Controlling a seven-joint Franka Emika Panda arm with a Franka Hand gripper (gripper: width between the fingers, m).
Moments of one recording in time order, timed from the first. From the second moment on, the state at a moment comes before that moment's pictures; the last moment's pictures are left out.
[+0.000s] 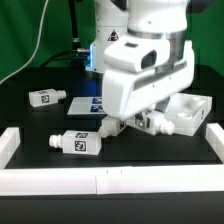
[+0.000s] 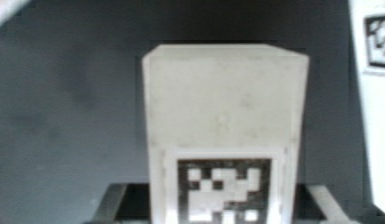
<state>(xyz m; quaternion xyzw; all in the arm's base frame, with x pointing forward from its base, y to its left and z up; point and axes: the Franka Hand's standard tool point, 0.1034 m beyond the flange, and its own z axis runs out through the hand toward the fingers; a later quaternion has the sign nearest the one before) 0.547 0.019 0.065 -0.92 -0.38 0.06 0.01</state>
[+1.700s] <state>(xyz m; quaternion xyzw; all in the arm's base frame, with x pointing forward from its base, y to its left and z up) 0.462 -0.137 0.040 -0.93 -0.36 0.07 0.01</state>
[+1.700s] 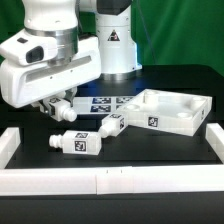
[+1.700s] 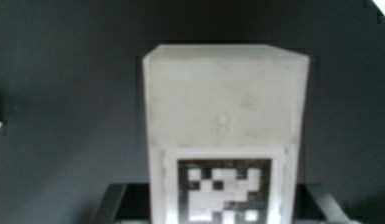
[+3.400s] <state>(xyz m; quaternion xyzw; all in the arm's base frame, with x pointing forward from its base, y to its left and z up) 0.483 -0.090 0.060 -1.00 -0.04 0.08 -0.01</state>
